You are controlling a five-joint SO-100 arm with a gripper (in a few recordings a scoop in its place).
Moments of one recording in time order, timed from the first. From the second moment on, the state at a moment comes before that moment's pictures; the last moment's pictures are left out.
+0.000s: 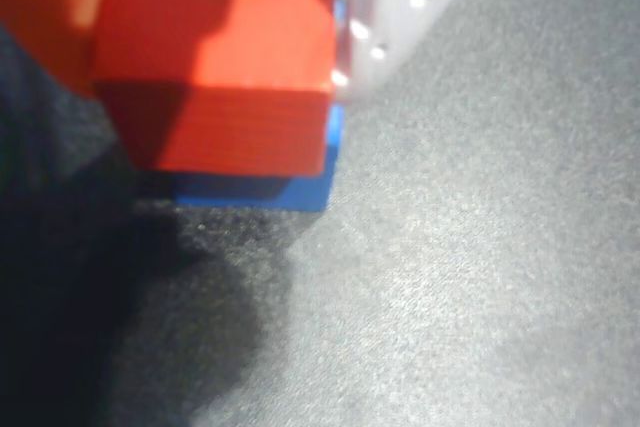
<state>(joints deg) -17.7 68.2 73.1 75.8 107.7</state>
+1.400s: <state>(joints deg) -7.3 106.7 97.0 71.8 96.6</state>
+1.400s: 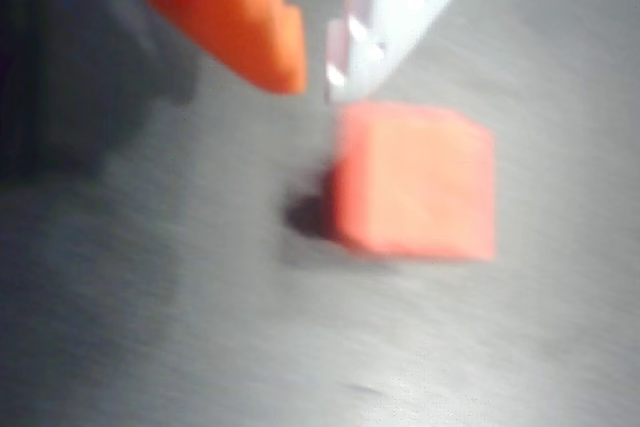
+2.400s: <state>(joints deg) 1.1 182.3 164.0 62.2 92.4</state>
